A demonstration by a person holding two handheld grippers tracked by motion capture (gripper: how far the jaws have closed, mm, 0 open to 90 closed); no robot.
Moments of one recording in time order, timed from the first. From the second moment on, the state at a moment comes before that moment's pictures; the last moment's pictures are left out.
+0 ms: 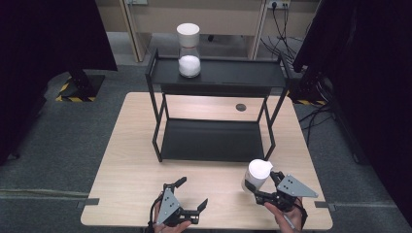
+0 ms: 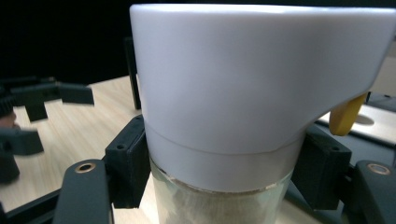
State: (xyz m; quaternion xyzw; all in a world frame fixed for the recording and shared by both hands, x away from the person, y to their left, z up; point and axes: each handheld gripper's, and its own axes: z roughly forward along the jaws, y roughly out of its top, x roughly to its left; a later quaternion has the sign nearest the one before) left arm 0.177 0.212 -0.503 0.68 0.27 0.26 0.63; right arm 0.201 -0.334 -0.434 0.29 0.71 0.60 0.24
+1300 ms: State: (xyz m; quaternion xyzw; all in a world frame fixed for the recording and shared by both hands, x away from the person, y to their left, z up) left arm 0.178 0.212 -0.503 0.68 0.27 0.26 0.63; right arm 0.272 -0.301 -0.263 0.23 0.70 0.64 0.24
